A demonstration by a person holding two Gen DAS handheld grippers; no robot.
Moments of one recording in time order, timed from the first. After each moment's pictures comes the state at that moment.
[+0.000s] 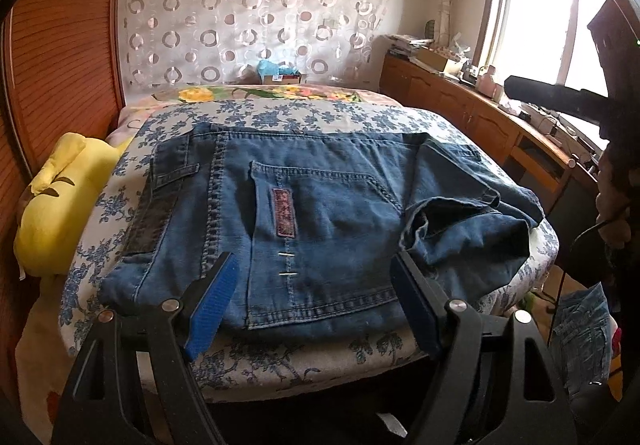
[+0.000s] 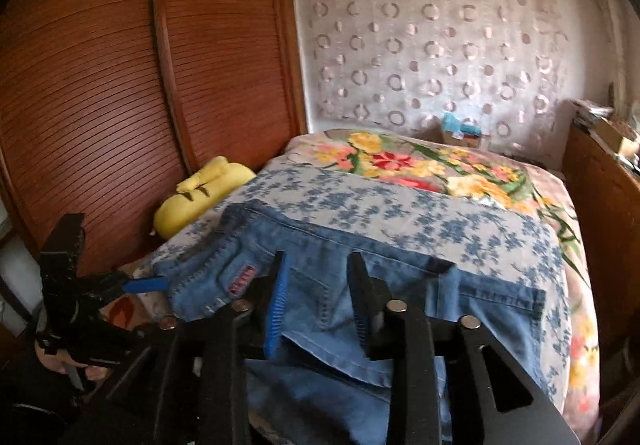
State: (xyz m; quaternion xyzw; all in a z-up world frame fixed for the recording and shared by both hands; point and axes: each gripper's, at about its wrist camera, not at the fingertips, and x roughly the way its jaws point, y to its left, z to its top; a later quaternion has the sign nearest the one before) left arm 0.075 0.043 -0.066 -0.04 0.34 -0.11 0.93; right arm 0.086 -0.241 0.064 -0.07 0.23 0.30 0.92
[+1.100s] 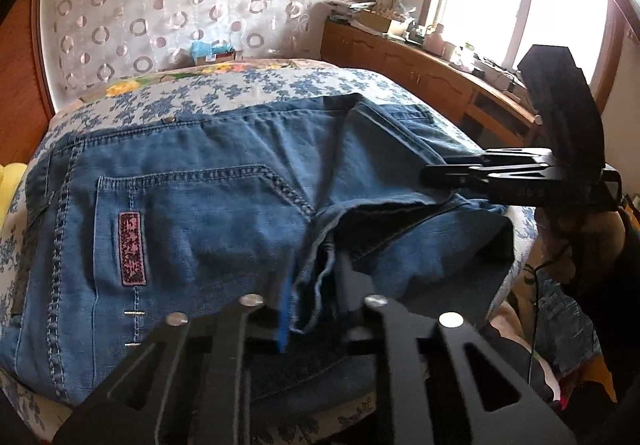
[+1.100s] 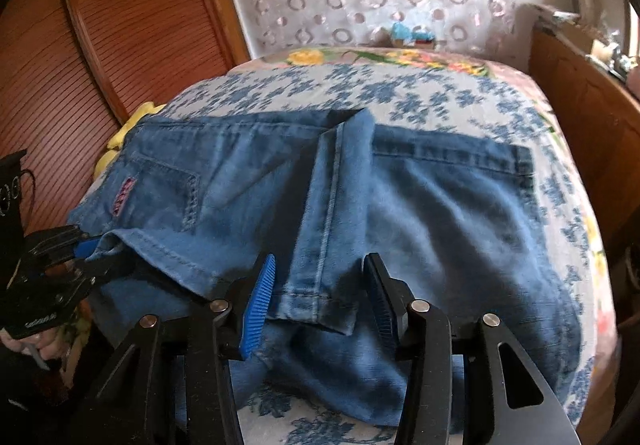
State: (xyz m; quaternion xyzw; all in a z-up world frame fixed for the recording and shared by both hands) left arm 0.128 -0.040 -0.088 0.00 0.38 -0.21 0.90; right arm 0.096 -0.240 0.024 -0.03 0.37 0.24 0.90
